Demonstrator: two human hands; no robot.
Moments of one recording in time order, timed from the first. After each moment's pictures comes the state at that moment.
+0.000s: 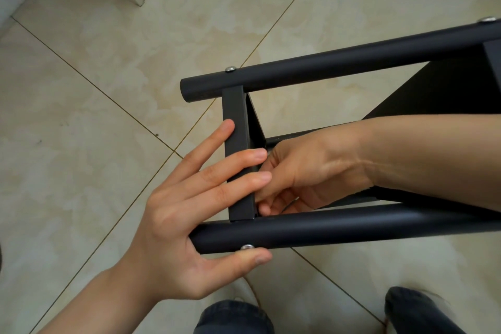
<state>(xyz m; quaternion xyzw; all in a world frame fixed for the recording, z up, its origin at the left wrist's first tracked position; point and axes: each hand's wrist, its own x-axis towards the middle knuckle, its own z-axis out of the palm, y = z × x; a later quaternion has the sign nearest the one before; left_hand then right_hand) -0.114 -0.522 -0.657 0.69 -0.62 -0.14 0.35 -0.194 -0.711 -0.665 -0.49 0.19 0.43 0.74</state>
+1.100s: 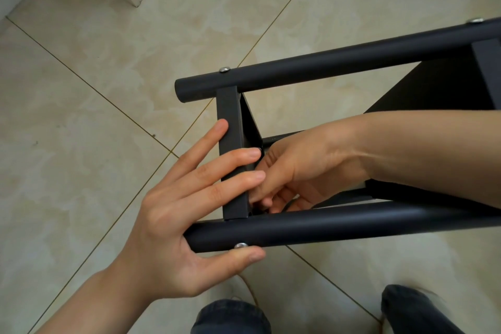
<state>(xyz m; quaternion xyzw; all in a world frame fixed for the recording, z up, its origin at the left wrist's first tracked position) -0.115 -0.521 -0.657 0.69 -0.62 -0.14 0.34 -0.194 -0.719 -0.662 -0.49 0.16 0.46 0.72</state>
